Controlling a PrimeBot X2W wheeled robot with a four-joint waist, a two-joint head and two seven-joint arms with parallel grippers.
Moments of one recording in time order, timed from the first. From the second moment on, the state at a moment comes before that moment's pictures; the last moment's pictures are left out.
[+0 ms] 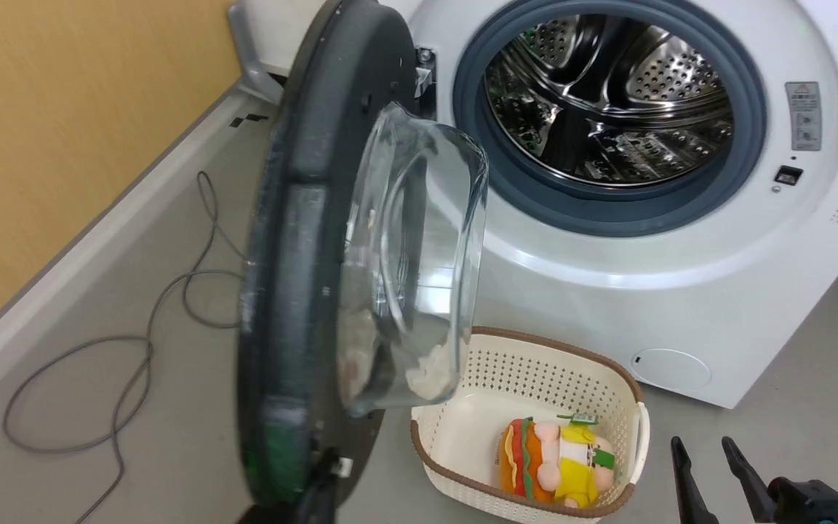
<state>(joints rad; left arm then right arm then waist) 0.08 0.35 -0.62 -0.10 -0.41 0.44 -0.15 0.05 -0.05 -0.06 0.33 0.17 0.13 -0.25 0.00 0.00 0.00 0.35</state>
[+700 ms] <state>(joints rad) -0.13 0.47 -0.29 0.15 -0.52 0.37 -0.25 0.04 -0.05 -0.08 0.29 0.15 0.13 -0.21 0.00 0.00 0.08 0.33</state>
